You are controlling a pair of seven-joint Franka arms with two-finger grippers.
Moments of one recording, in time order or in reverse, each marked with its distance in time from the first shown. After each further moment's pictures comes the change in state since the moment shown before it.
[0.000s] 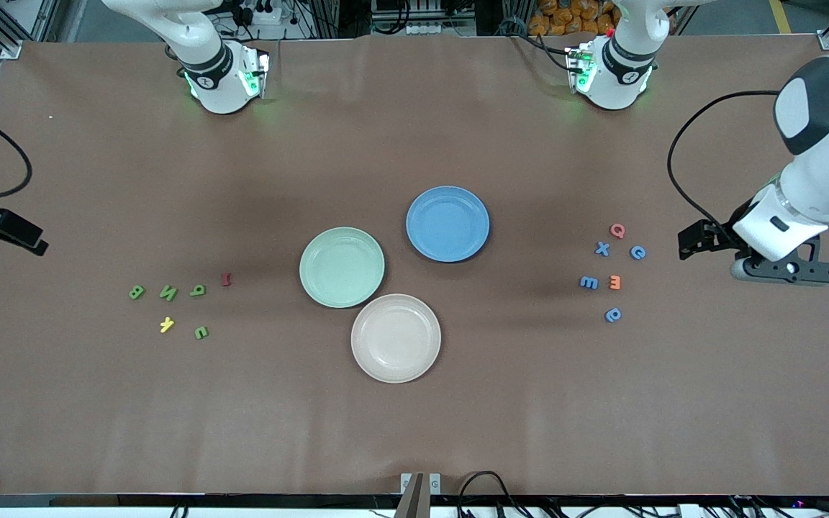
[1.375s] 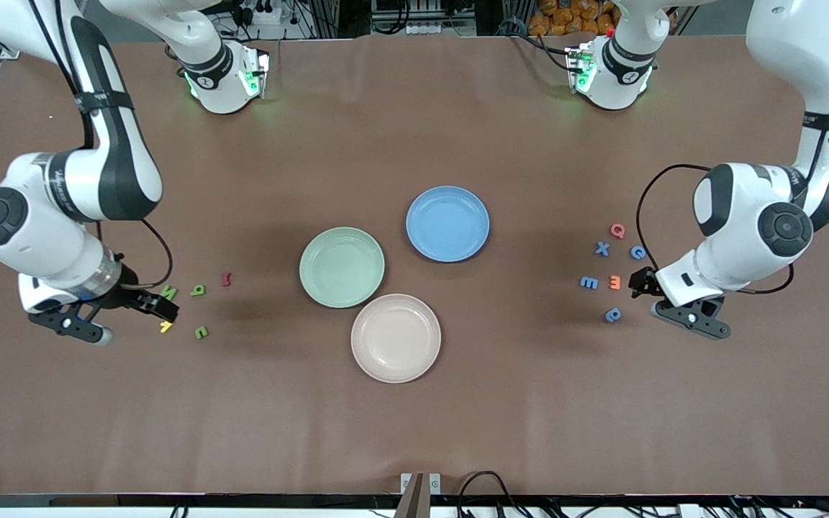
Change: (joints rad) left arm -0.013 0.268 -0.005 -0.093 0.047 0.366 0.296; right arm 0.108 0.250 0.047 -0.182 0.042 0.447 0.281
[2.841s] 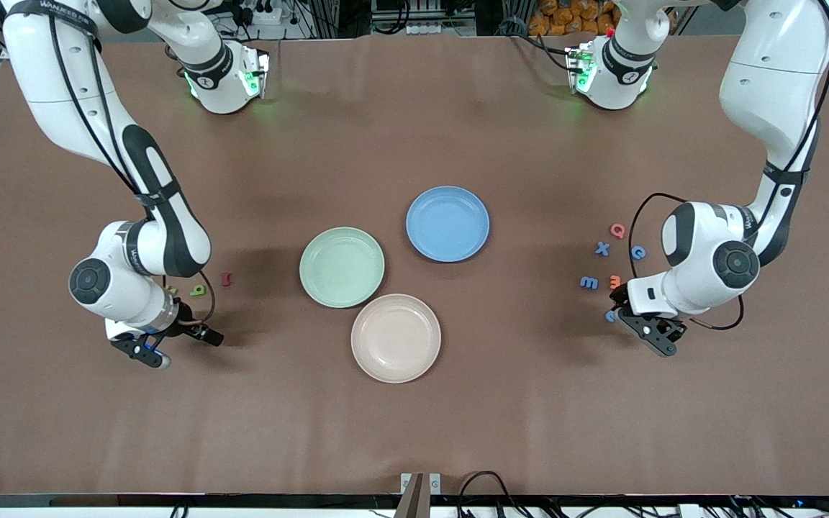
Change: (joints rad) left arm -0.008 0.197 -0.002 0.037 0.009 0.172 0.312; right arm -0.076 0.318 0.064 -0.011 0.111 0.286 0.003
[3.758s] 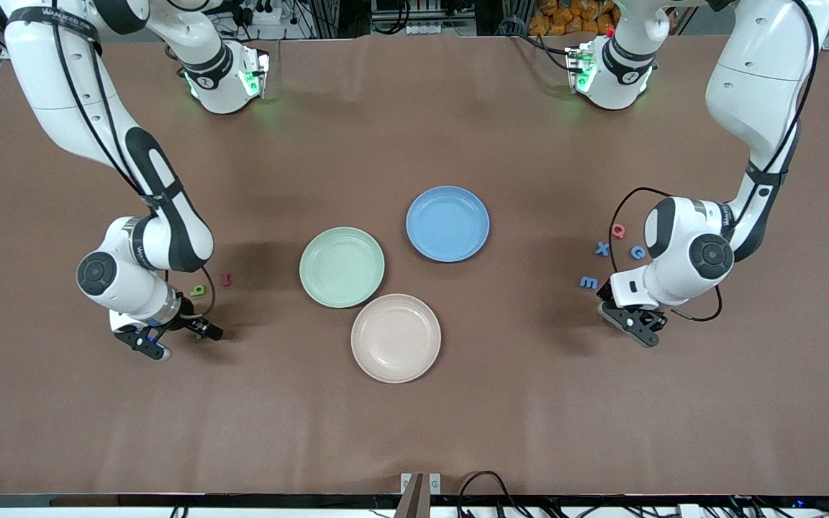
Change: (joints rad) left arm -0.027 0.001 0.000 -0.077 0.000 0.082 -0.067; right arm -0.013 0.001 0.002 -0.070 0.000 0.081 -0.001
